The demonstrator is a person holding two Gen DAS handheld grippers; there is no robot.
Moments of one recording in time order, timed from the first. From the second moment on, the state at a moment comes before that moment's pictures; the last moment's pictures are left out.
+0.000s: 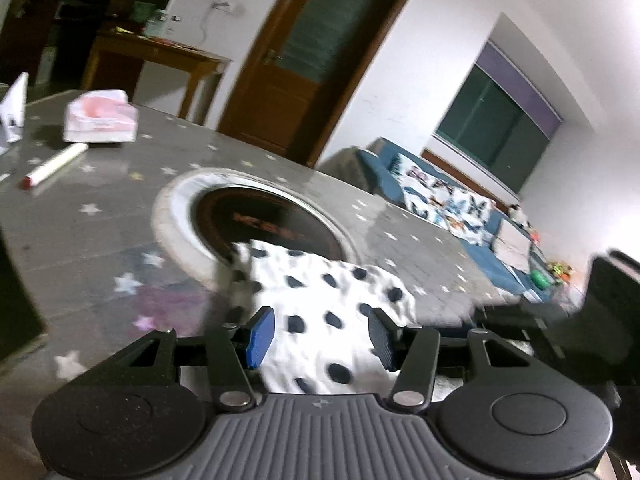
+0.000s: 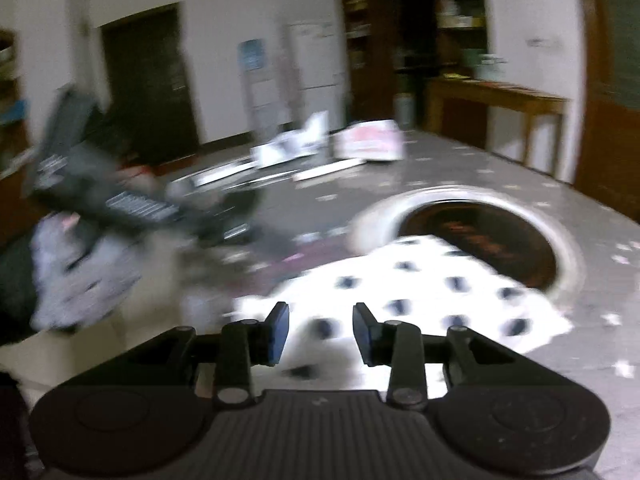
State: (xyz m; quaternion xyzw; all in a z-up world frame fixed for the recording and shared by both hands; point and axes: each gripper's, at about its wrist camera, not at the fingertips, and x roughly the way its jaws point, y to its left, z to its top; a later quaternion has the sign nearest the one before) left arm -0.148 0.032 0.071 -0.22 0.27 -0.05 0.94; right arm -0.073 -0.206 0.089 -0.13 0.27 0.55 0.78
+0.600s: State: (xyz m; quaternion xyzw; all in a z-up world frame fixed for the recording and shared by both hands) left arm -0.139 0.000 0.033 -0.18 0.33 -0.10 0.92; right arm 0.035 -0.213 0.028 -0.09 0.32 0.40 0.85
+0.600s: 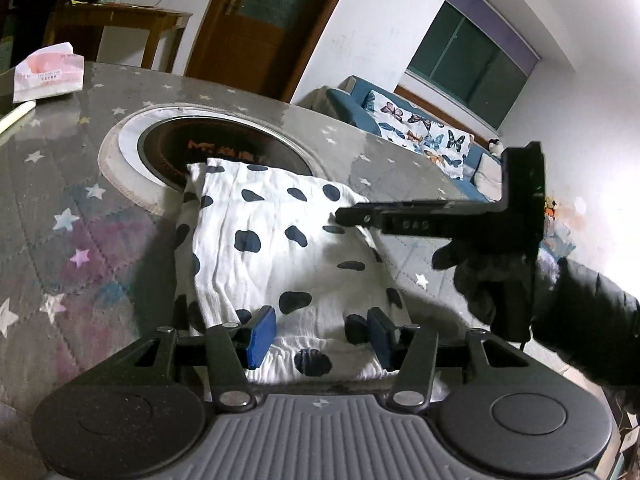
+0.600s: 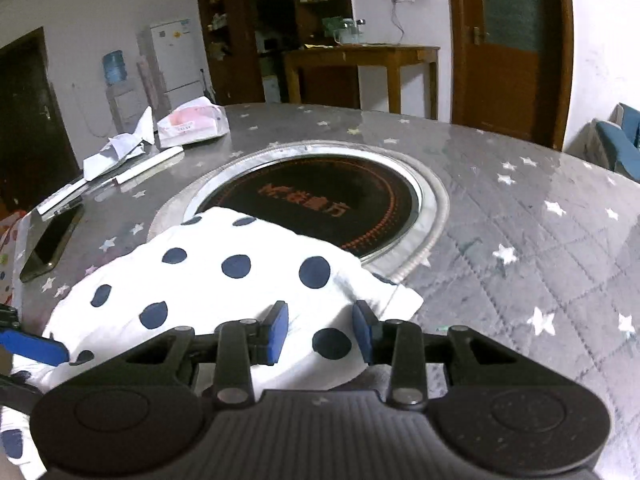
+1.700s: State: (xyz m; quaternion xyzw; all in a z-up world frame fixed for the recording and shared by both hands) left arm -0.142 0.006 0.032 -0.20 0.33 -0.10 0.92; right arm 0.042 -0.079 0.033 -0.20 0.32 0.53 0.76
